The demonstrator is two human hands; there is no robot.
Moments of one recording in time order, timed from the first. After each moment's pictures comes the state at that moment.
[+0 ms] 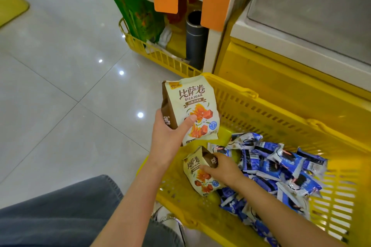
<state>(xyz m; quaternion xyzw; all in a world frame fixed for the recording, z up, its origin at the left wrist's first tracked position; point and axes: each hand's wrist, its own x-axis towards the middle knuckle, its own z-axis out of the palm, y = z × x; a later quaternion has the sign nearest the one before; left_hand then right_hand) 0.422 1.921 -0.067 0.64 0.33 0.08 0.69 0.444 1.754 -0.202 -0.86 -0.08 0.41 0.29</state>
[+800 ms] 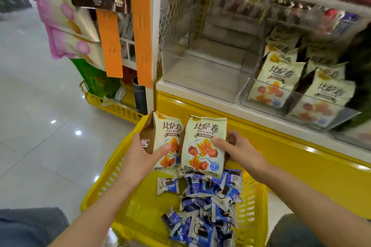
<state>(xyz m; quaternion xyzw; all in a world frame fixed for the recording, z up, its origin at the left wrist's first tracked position) 0.408 1.851 -0.004 0.79 0.23 0.05 0.57 0.474 1.620 0.027 -0.81 0.00 0.20 0.54</state>
